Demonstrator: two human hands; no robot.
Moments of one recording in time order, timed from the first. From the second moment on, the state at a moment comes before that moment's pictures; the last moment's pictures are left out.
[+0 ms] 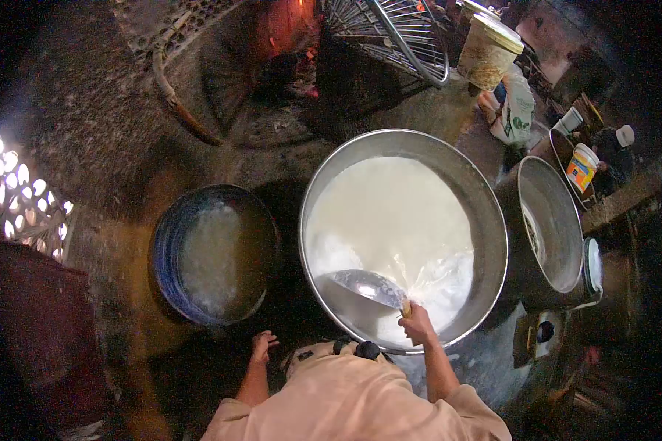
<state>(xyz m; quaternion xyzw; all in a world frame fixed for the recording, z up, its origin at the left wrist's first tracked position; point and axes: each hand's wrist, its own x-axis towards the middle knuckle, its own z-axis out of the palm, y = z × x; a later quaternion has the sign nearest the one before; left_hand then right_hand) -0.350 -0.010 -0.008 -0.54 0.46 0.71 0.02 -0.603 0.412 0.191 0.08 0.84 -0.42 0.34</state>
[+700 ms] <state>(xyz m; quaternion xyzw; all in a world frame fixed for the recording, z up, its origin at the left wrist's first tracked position) -0.259 -0.025 -0.052 -0.61 0.42 0.67 -0.02 -0.735 0.334 0.147 -0.18 0.96 -0.18 0.12</state>
